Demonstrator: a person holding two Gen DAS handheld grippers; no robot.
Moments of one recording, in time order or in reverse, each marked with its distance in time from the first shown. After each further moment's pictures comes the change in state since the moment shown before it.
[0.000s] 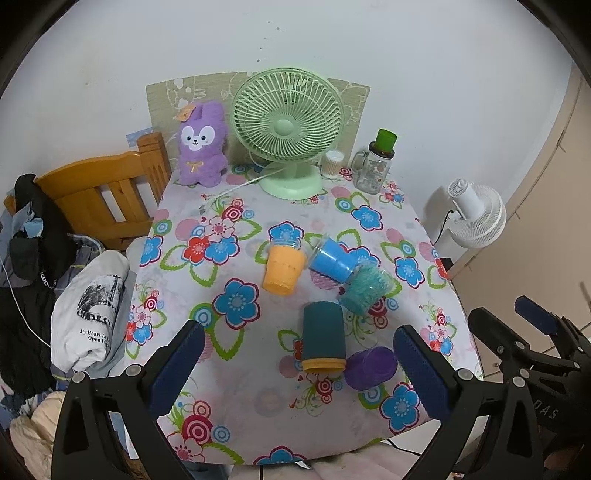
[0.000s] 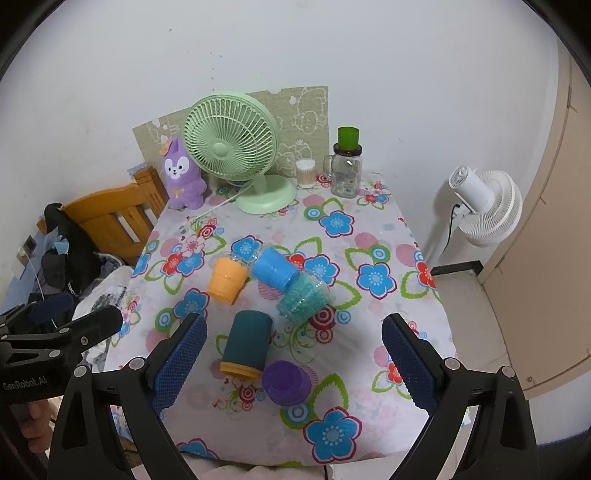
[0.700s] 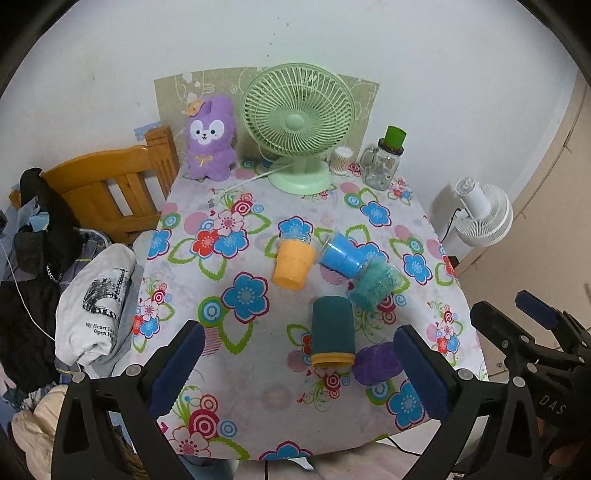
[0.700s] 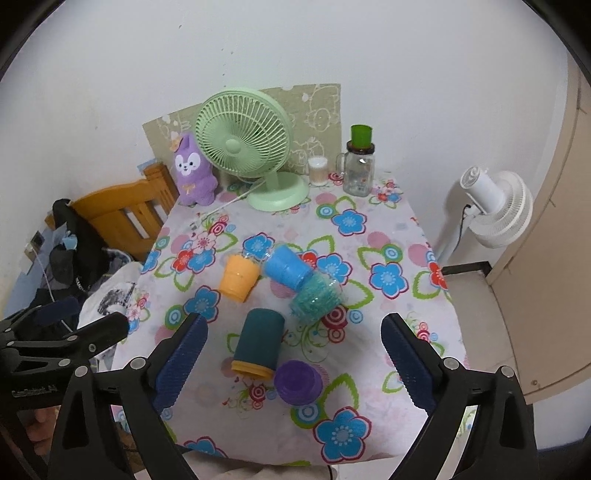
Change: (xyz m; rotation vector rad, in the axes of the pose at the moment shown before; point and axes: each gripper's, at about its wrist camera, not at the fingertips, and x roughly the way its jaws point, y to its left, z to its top) left arm 0.000 0.010 -0.003 -0.013 0.016 0.024; right arm 0.002 0.008 0.002 -0.010 0.013 0.030
